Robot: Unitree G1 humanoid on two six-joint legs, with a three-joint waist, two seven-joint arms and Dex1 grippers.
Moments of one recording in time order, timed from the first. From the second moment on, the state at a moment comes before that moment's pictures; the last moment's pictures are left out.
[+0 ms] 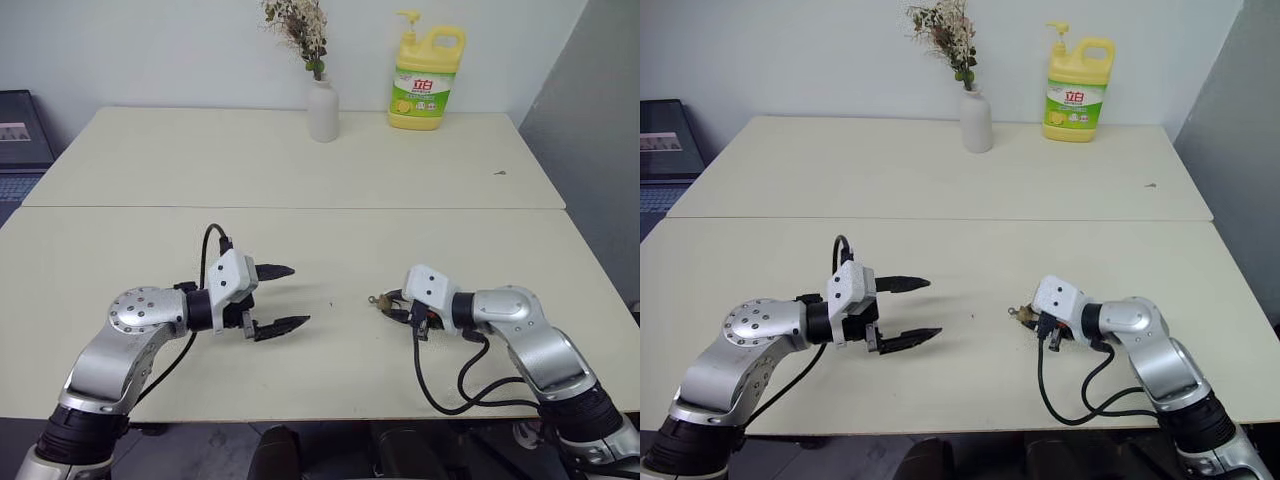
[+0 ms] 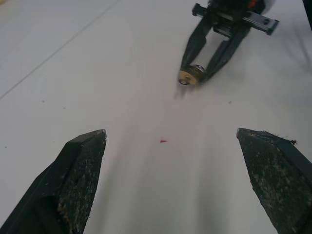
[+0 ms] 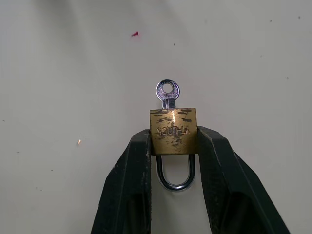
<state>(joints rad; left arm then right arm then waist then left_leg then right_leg) -0.14 0.78 0.00 -0.33 -0.41 0.34 -1.07 -0.31 -0.57 0.27 -0.30 -0.04 0.55 0.94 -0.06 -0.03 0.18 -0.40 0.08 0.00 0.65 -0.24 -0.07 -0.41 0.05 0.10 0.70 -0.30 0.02</state>
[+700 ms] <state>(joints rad) -0.25 0.76 0.04 -0.30 -0.55 0.51 -1.02 -0.35 -0.65 0.33 -0.35 -0.35 0.00 0.65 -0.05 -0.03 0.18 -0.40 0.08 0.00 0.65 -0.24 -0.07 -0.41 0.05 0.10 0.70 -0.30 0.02</state>
